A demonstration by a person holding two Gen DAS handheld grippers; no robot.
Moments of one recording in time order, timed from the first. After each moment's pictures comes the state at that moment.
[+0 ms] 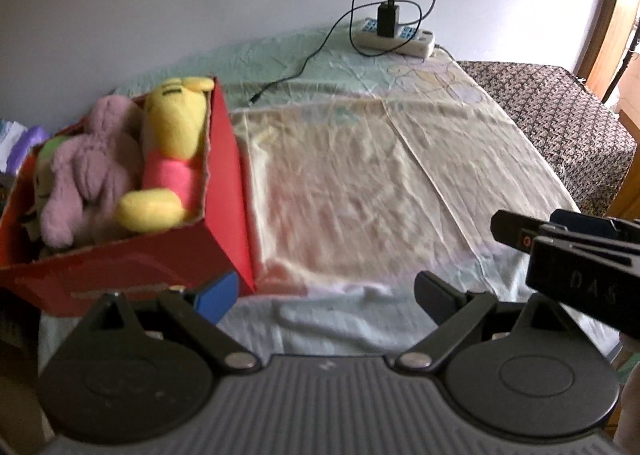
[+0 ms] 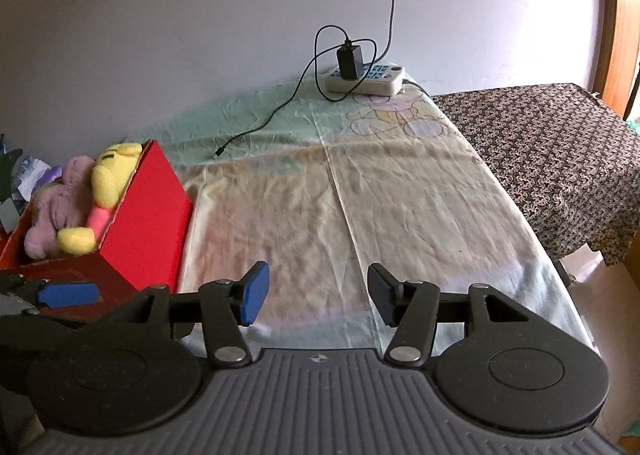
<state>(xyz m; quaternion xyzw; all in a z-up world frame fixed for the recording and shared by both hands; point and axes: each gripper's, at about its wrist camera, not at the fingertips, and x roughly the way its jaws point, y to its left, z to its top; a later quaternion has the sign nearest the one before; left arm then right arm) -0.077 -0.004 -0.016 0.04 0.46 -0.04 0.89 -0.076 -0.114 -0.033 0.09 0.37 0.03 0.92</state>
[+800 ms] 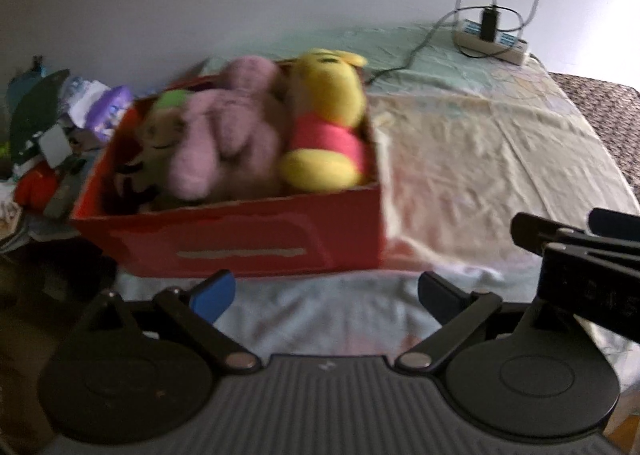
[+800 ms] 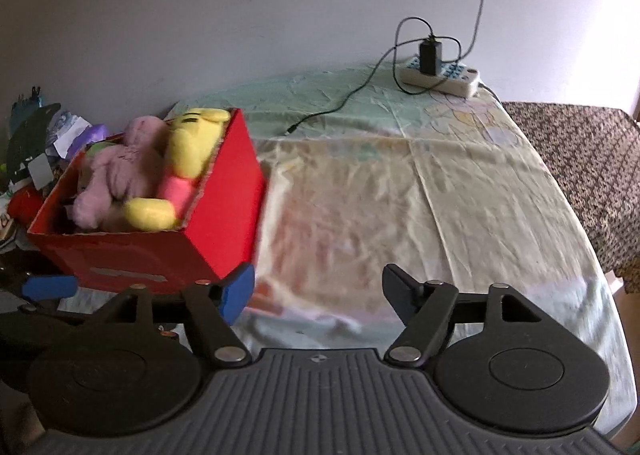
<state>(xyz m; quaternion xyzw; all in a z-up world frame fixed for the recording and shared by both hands) -0.094 0.081 -0.005 0.04 0.46 0.07 0.89 -0.064 -0.022 -0.019 0.05 0.38 0.08 0.92</state>
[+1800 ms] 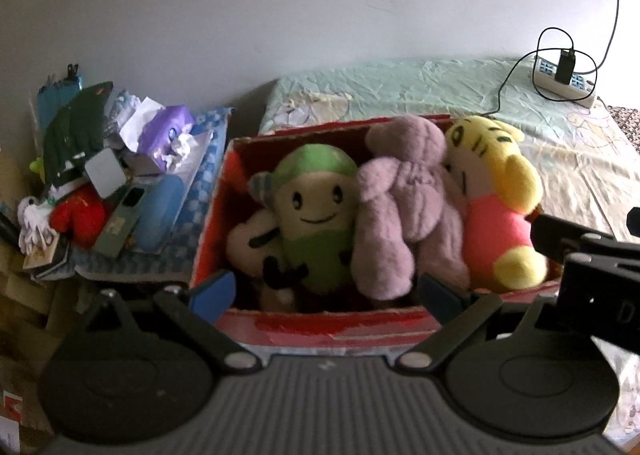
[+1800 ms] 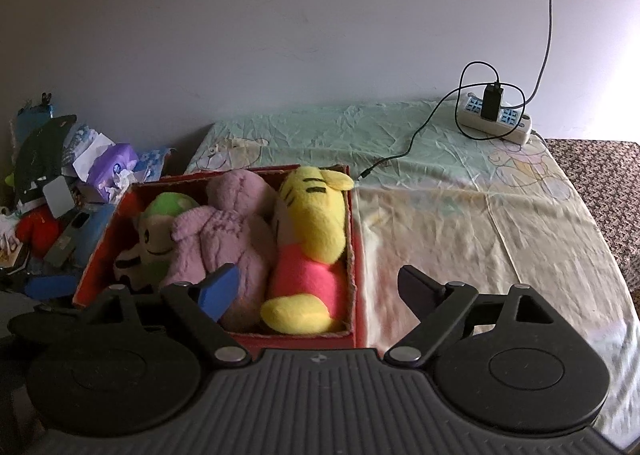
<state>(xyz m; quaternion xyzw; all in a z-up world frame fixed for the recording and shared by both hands) -0.047 0.208 0.033 0.05 0.45 0.10 0.89 -0.022 0.103 0.023 0.04 0.37 0.08 0.92</state>
